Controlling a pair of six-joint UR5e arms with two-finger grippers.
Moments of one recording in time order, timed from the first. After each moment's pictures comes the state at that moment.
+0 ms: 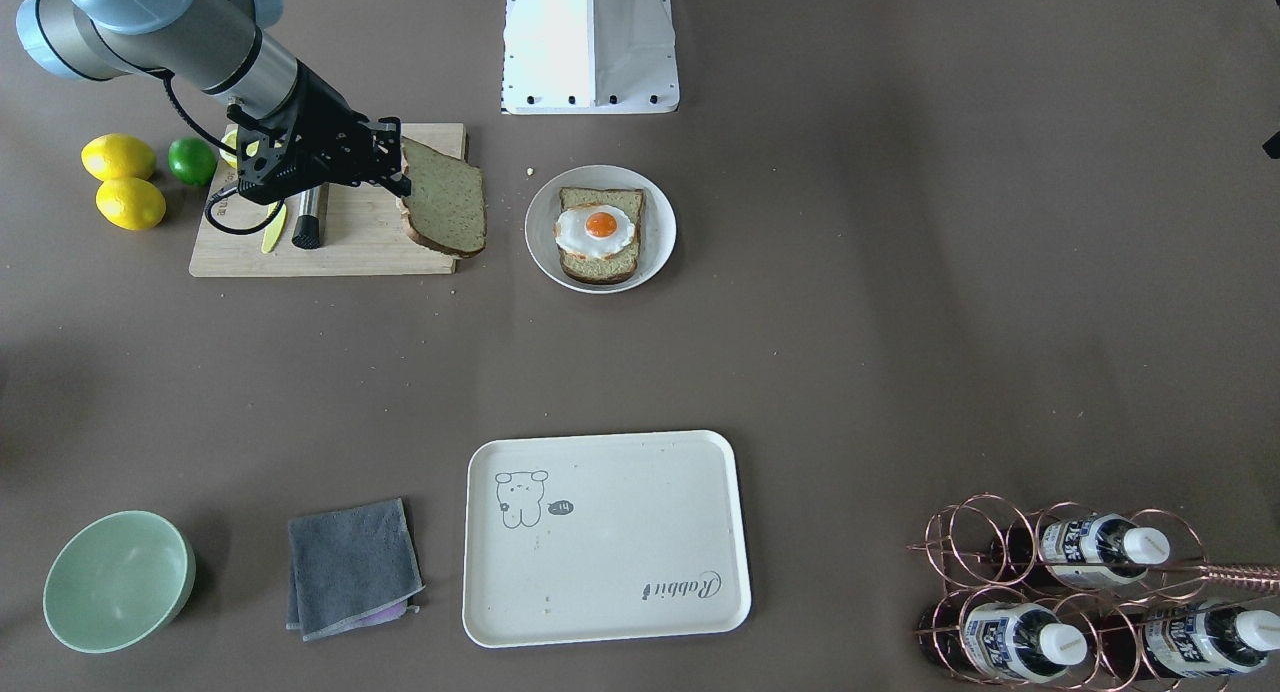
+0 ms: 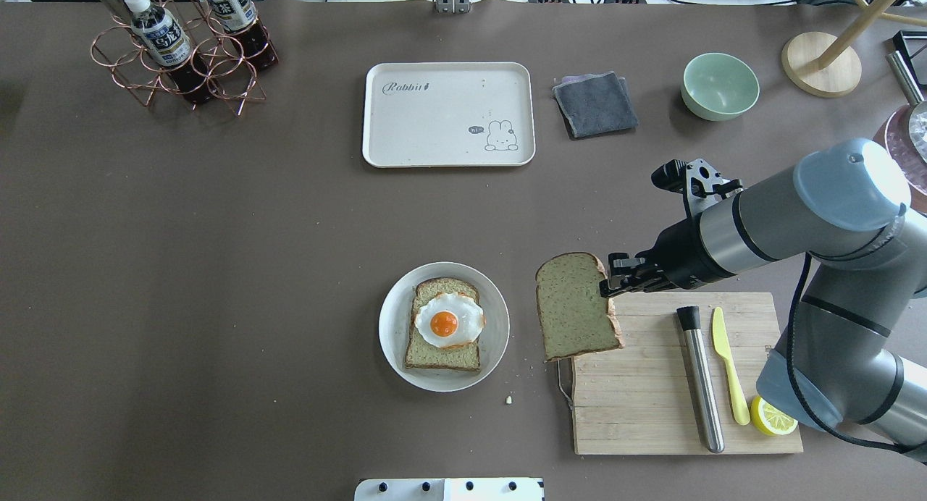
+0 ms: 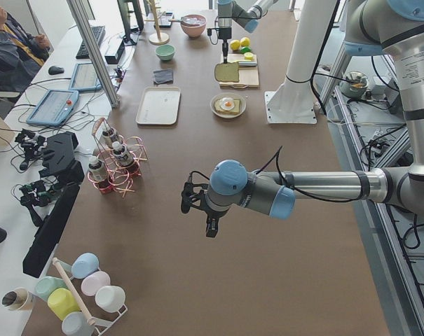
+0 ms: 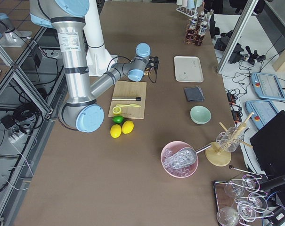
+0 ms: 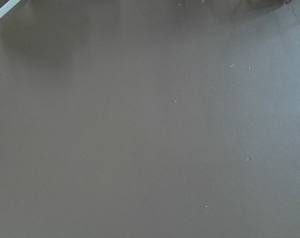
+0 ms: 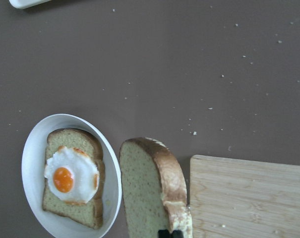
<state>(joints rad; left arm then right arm) -1.56 -1.26 -1.85 -1.91 -2.46 -0.20 0.65 -1.37 1.97 -1.01 2.21 1.32</state>
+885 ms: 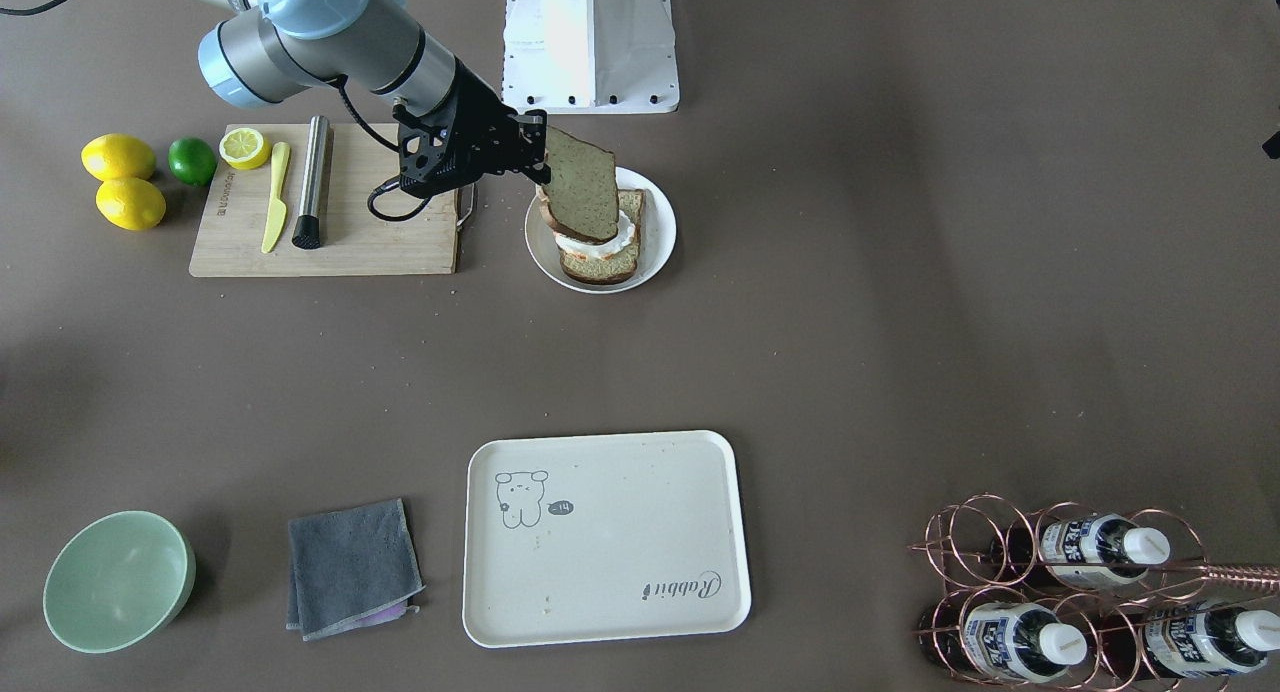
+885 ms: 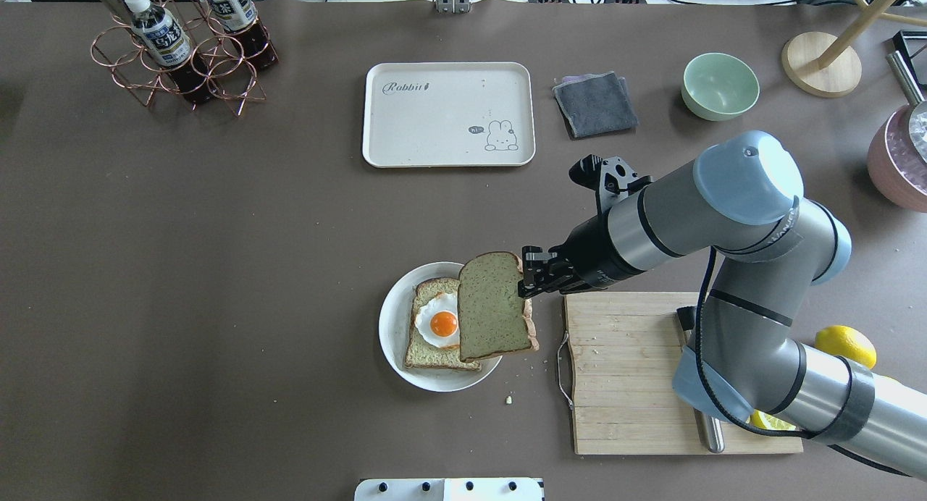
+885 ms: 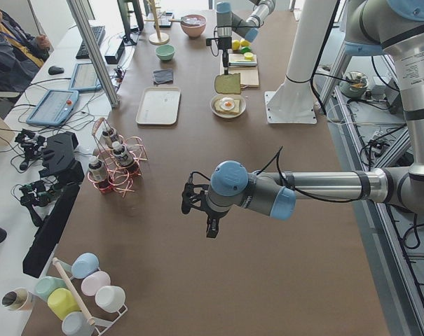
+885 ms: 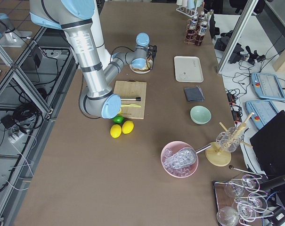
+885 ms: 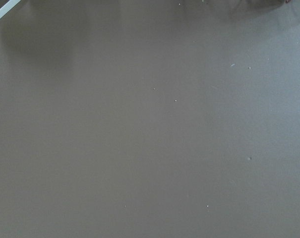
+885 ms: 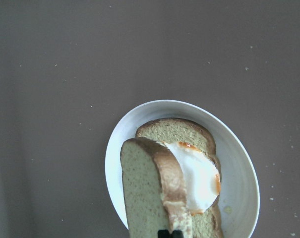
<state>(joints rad) -1.56 -1.25 -1.84 -1.94 -2.46 -0.20 0.50 -1.14 1.81 -0.94 2.09 1.54</state>
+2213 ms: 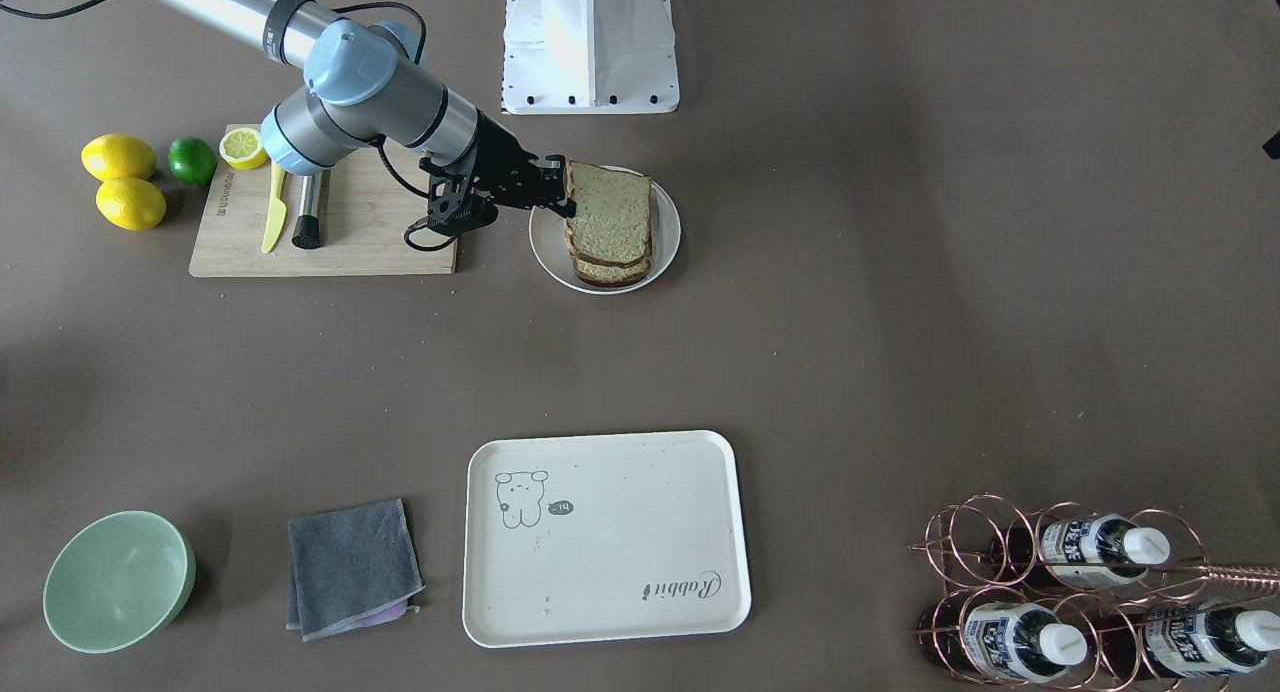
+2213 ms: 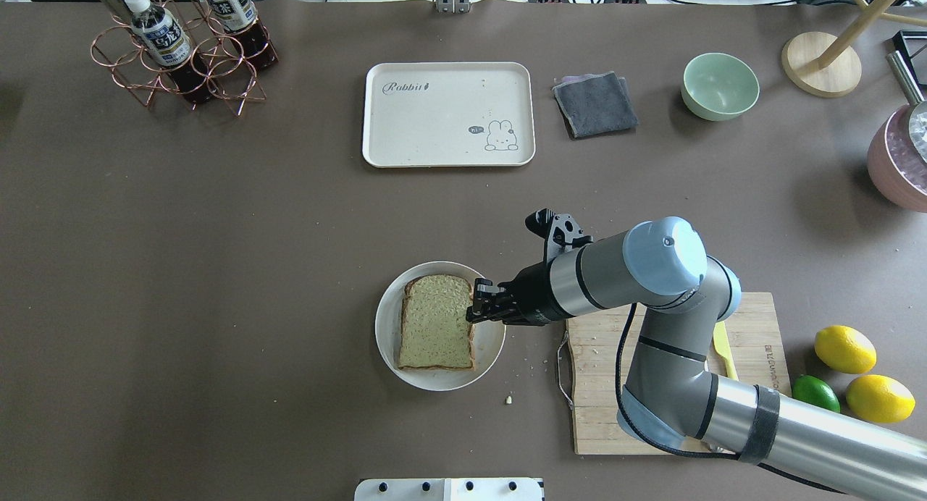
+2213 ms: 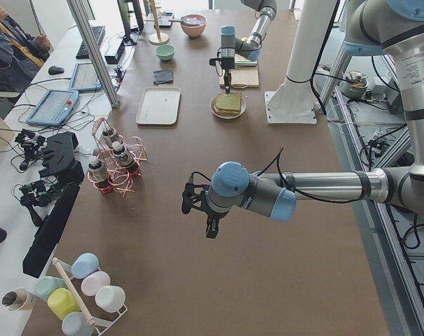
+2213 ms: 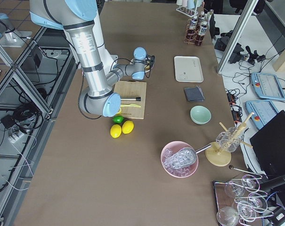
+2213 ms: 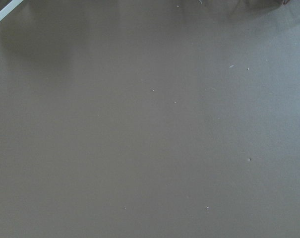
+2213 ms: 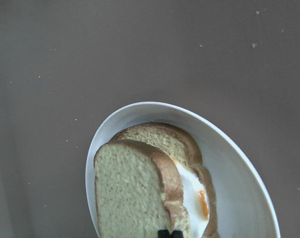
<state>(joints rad) -1.56 -1.25 -1.84 -1.94 -2.46 -0.20 0.43 -1.13 1.59 -0.60 1.98 1.69</state>
